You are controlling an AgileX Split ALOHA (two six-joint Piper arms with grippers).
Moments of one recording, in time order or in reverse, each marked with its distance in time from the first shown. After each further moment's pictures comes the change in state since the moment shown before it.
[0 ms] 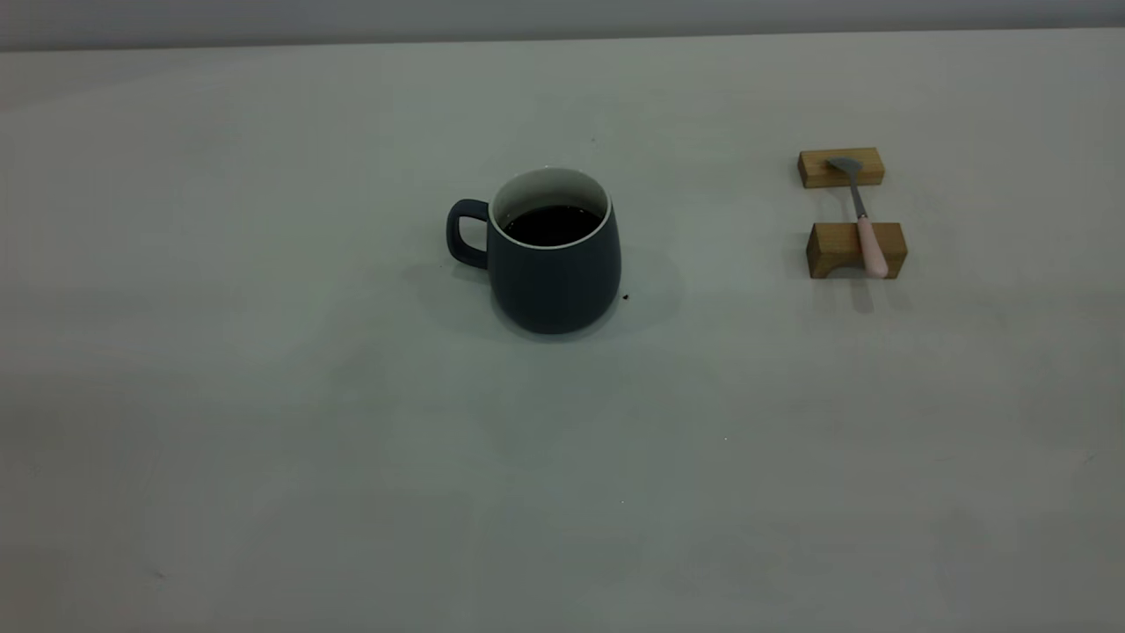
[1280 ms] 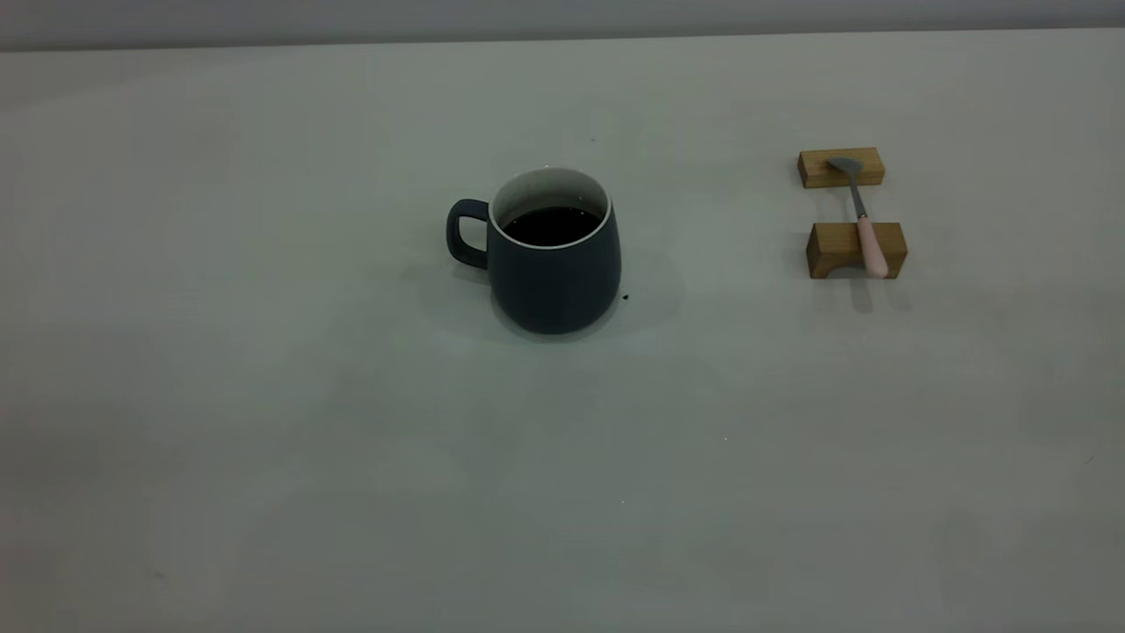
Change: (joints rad) left arm 0.000 -0.167 0.007 -0.016 0.021 0.025; right arm 0.000 0.000 0.000 0.000 0.000 0.000
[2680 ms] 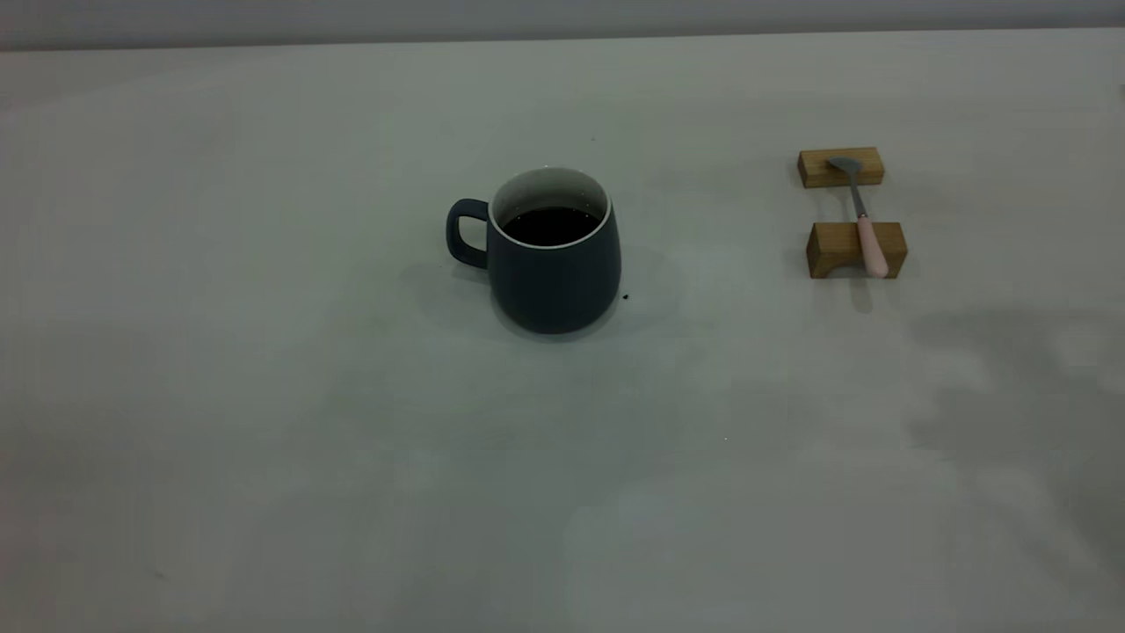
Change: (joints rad) left arm 0.000 0.000 0.000 0.000 0.000 0.007; right arm 0.098 1.510 -0.379 0.087 -0.466 -0.023
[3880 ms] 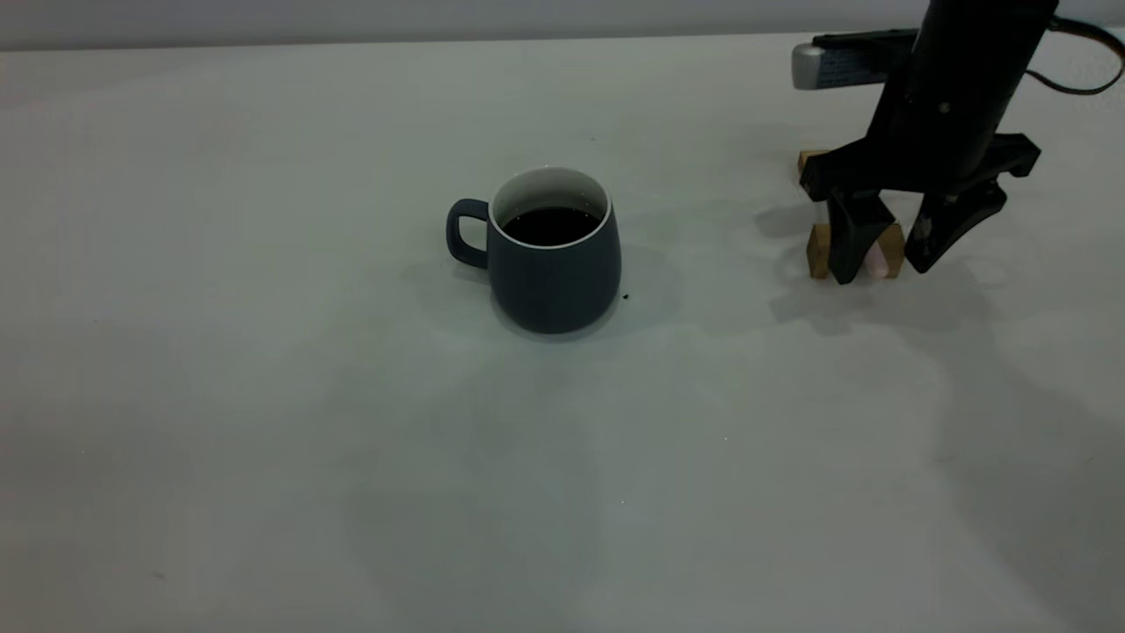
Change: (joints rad) left arm 0.000 0.000 0.000 0.000 0.000 0.000; right arm 0.092 0.831 -0.548 0.033 -0.040 -0.075
